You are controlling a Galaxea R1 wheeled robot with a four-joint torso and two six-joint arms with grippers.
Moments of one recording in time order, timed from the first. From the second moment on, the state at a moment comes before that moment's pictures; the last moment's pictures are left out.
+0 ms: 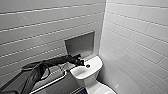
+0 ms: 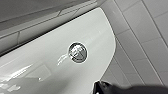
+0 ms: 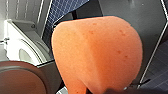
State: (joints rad) left arm 0.18 2.84 -2.15 -0.29 0.58 -0.27; right arm -1.46 2.54 -1.92 0.07 0.15 0.20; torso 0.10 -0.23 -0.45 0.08
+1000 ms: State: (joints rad) left arm 0.14 3.04 -2.42 -0.29 0.51 -0.29; right arm -1.45 2.56 -1.92 0.07 0.16 0.20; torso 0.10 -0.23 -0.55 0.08
